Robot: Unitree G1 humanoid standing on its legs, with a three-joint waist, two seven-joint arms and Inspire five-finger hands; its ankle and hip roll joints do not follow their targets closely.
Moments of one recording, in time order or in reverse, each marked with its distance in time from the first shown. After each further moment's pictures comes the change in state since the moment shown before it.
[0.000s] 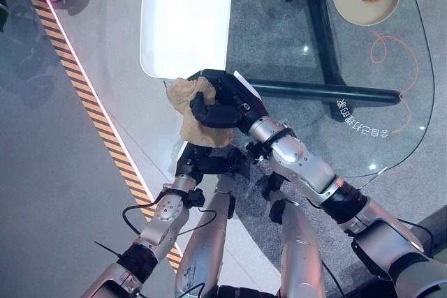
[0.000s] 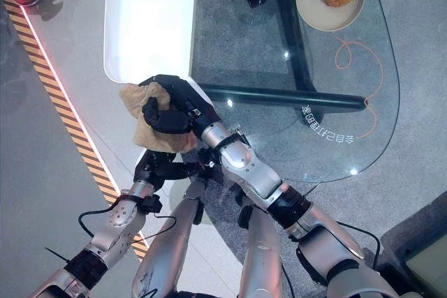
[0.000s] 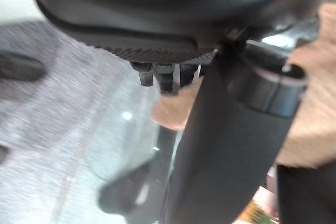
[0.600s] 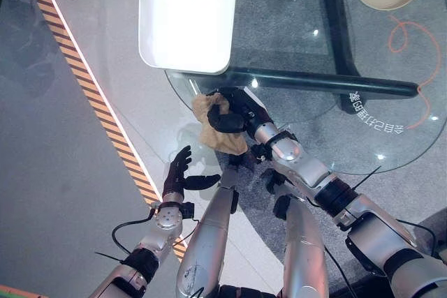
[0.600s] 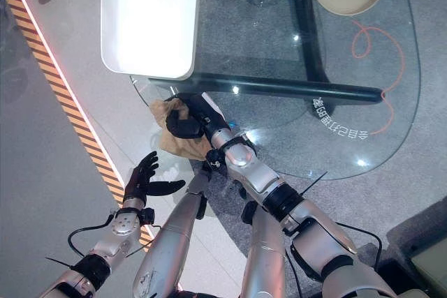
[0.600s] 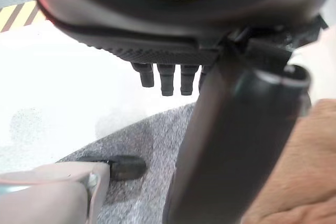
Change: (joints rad) left arm 0.005 -0.046 0.042 0.385 0.222 0.107 0.210; right arm -0.040 0.018 0.013 0.243 -0.046 -0.003 -0.002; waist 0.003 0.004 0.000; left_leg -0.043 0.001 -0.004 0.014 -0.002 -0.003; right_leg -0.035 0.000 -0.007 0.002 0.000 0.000
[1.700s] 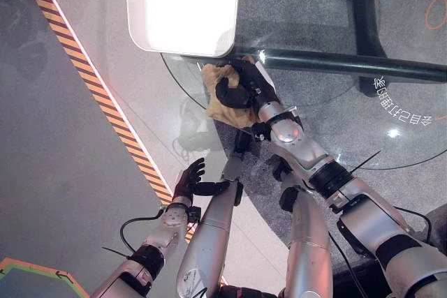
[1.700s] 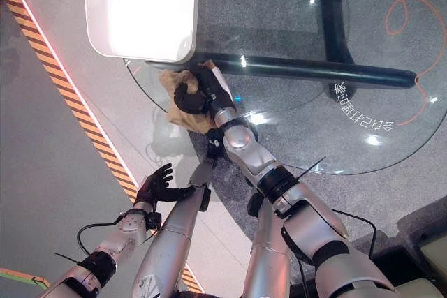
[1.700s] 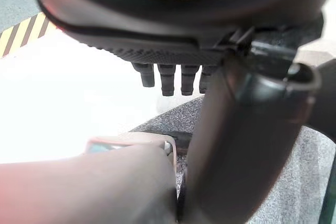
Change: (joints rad) left arm -0.043 -0.046 -0.050 0.067 -0.073 0.121 -0.097; right arm -0.121 0.069 -0.018 0.213 0.013 -0.018 -0.055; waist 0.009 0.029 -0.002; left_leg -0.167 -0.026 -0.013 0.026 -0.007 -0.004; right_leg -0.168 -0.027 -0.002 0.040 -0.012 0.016
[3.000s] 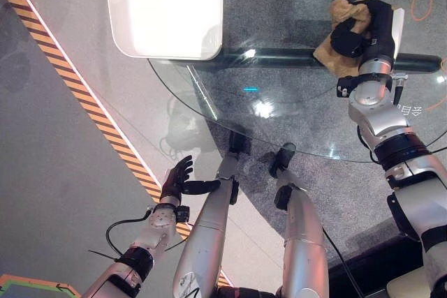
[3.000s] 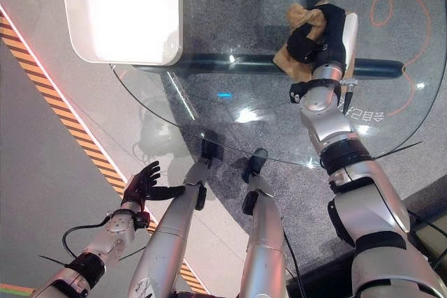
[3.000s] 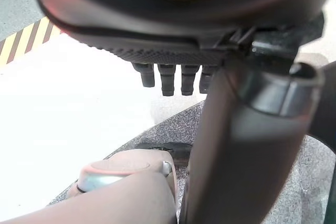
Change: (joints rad) left arm 0.023 0.060 0.033 0.001 -0.034 -0.042 -0.005; right arm -0.104 -0.310 -0.206 0.146 -0.108 -0.032 -0.320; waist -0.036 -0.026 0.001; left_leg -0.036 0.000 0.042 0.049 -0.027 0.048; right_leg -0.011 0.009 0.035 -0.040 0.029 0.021
